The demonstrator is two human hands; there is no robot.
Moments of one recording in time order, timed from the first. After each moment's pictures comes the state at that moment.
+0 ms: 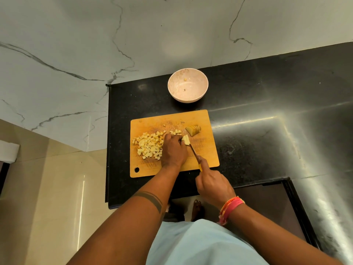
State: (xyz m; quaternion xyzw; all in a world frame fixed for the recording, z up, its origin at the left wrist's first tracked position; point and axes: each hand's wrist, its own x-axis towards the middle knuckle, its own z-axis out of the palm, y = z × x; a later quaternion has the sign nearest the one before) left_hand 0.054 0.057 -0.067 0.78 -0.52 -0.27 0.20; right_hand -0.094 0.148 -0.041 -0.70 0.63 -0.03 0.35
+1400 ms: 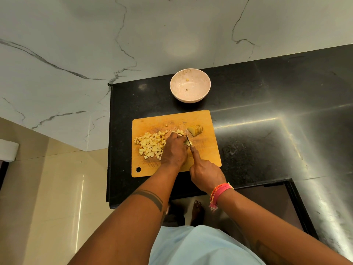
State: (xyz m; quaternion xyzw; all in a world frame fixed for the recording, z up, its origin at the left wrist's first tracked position) left_hand 0.067 0.054 -0.069 0.73 -0.62 -0.26 0.13; right_hand -0.067 0.116 -0.050 -0.73 0.62 0.01 0.29
